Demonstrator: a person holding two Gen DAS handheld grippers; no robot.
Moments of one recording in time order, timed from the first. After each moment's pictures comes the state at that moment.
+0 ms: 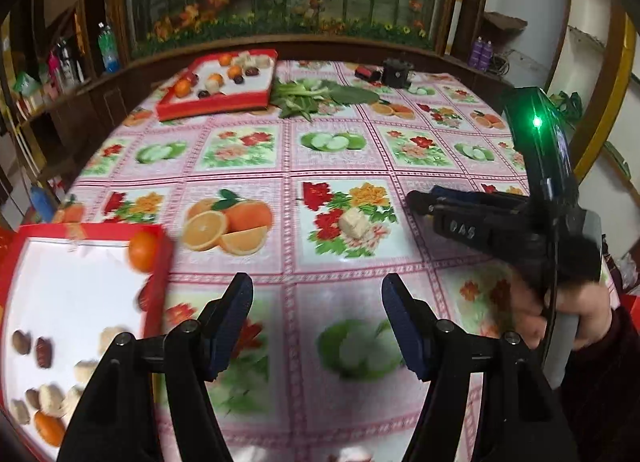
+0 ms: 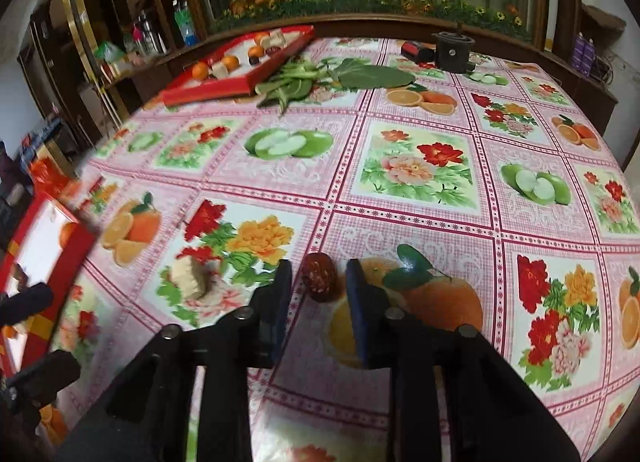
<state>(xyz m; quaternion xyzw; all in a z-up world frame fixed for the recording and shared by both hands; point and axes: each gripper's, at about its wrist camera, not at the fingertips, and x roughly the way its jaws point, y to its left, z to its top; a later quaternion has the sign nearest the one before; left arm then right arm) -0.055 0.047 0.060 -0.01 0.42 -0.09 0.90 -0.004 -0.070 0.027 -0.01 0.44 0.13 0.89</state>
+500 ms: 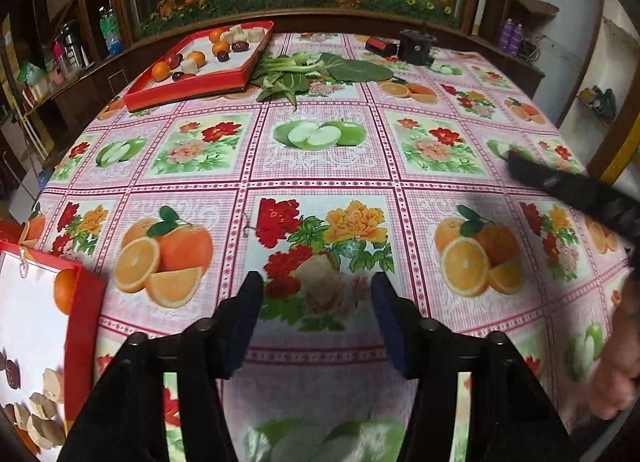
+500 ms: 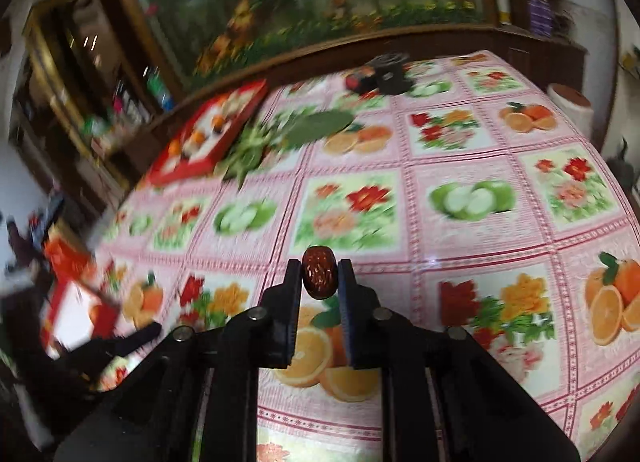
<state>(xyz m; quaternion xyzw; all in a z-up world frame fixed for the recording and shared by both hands) 0.010 -0.004 0.030 0.00 0.46 -0.03 0.89 -0.001 -0.155 0.072 0.14 0.39 0.10 0.90</state>
